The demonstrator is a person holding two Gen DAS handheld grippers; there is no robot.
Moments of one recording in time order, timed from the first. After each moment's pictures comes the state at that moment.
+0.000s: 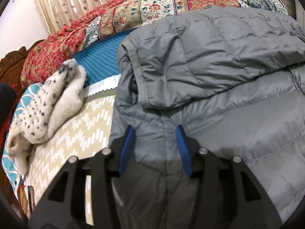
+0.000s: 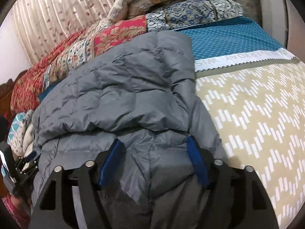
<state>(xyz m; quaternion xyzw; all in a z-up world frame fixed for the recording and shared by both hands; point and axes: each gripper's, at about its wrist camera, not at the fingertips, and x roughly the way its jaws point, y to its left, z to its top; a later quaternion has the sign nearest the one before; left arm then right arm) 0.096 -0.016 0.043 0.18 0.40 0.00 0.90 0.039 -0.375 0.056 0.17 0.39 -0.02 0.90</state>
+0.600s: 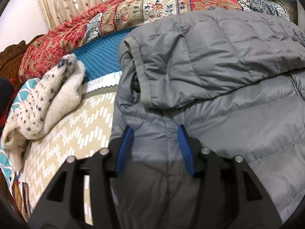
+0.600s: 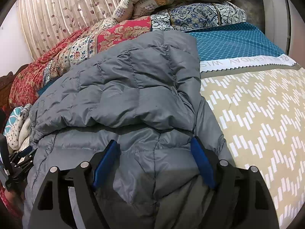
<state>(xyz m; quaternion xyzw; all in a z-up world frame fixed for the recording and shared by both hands) 0.099 -0.010 0.043 0.16 0.41 -0.01 0.90 0.034 -0.364 0.051 0.14 0.38 -0.03 0.91</state>
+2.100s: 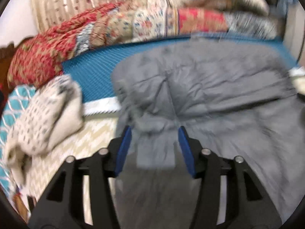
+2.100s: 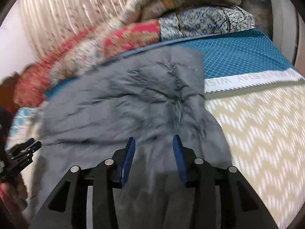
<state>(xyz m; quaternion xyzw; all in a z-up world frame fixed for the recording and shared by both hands) 0.073 0.003 0.127 0.10 0.41 -0.09 0.90 0.002 -0.372 0.102 0.18 0.37 0.03 0.91</state>
